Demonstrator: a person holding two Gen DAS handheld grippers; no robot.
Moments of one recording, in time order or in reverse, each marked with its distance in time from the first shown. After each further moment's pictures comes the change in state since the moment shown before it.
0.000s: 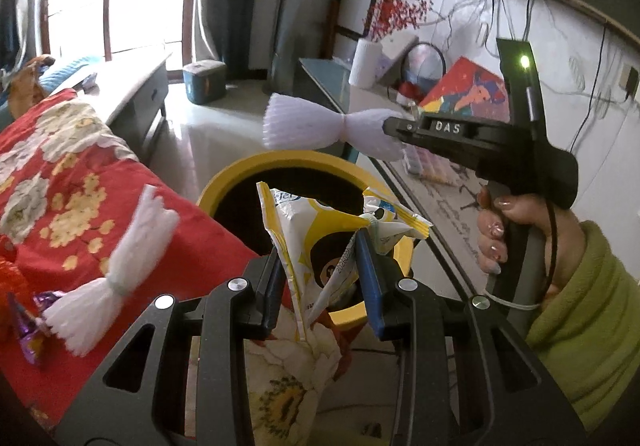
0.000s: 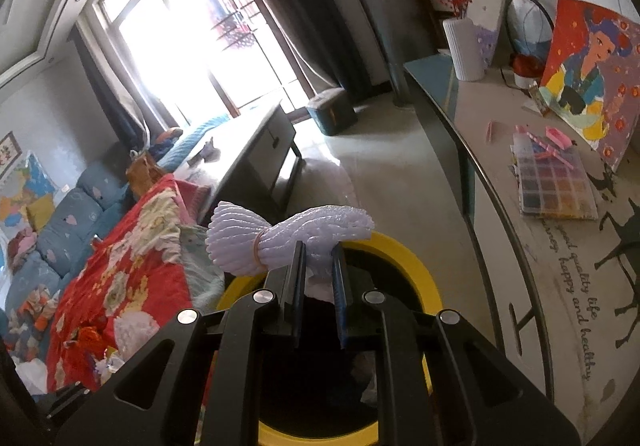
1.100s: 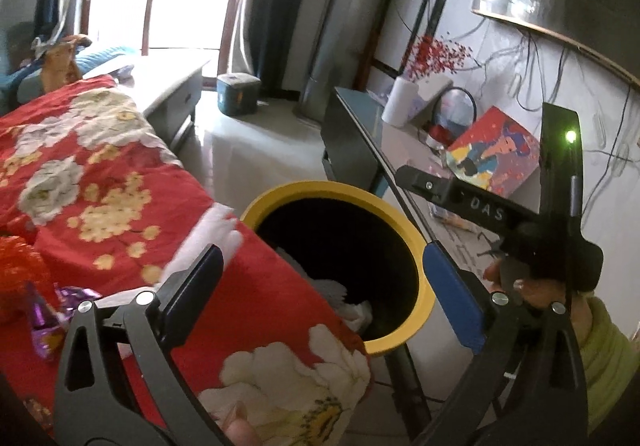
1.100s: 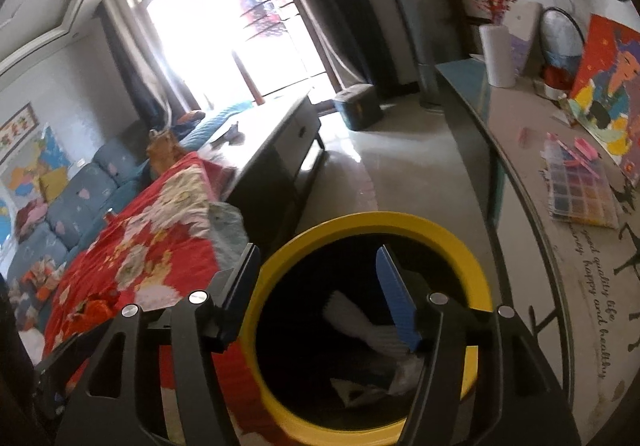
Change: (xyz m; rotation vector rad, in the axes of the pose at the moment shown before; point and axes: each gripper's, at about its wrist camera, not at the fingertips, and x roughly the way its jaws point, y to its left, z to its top) left arm -0.026 0.041 0.005 -0.158 -0.127 0.061; right arm -0.002 0.052 -0.017 -0.112 0.008 0.080
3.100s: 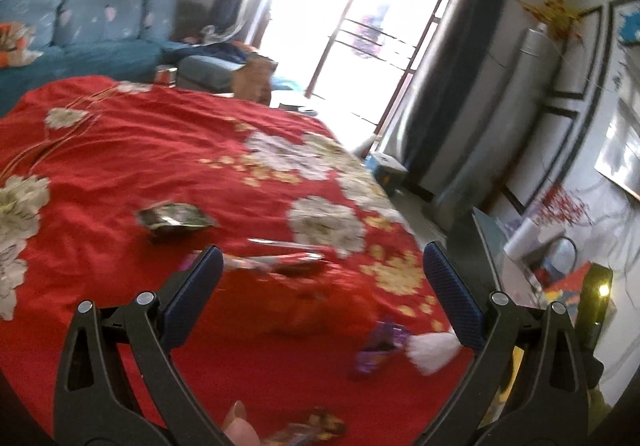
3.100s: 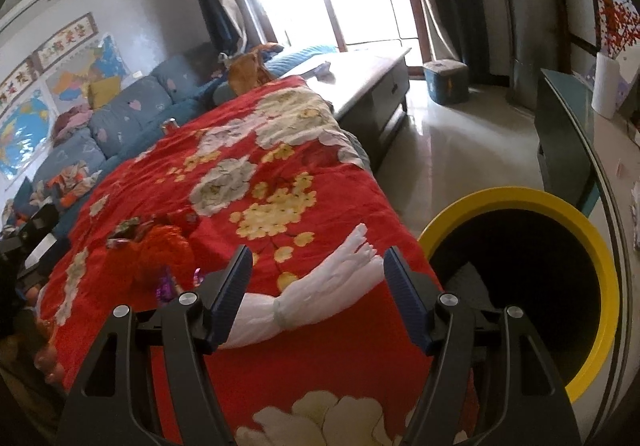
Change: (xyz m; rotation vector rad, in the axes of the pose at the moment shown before) left arm -0.163 0.202 -0.028 -0.421 -0.298 0.391; right arm 0.058 0.155 -0.039 -0.230 0.184 0.134
